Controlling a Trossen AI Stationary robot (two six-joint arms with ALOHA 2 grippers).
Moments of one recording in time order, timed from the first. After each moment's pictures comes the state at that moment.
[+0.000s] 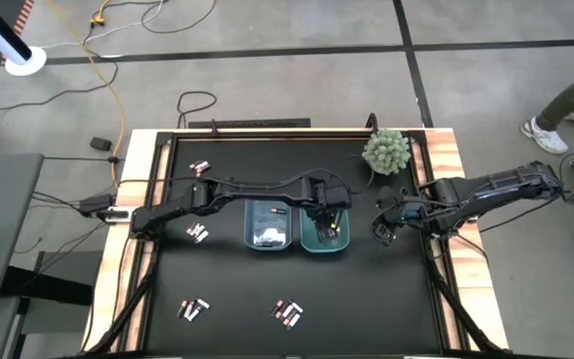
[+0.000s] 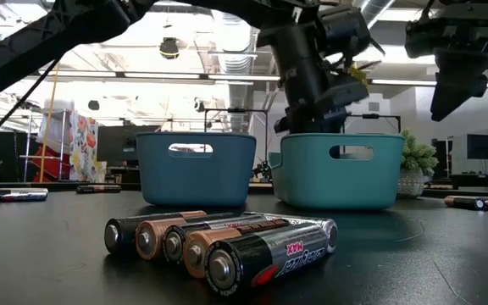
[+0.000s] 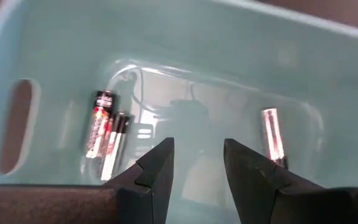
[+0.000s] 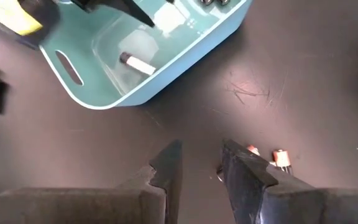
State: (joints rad) left arm 0.05 2.47 2.36 -1.03 -0.08 -0.19; right arm 0.18 0.90 0.75 -0.92 0.18 0.80
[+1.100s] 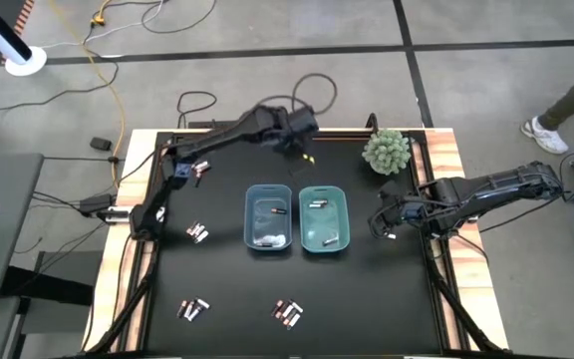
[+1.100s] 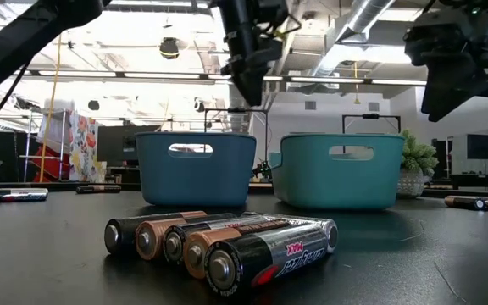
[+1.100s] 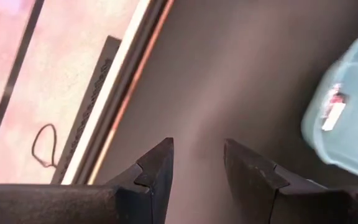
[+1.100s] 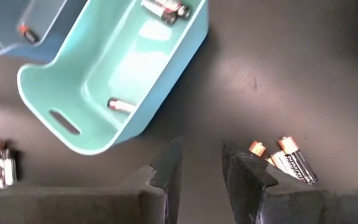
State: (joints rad) left arm 0.34 2.18 2.36 -1.29 -0.27 0.01; right arm 0.17 0.90 0.75 -0.92 0.25 1.11
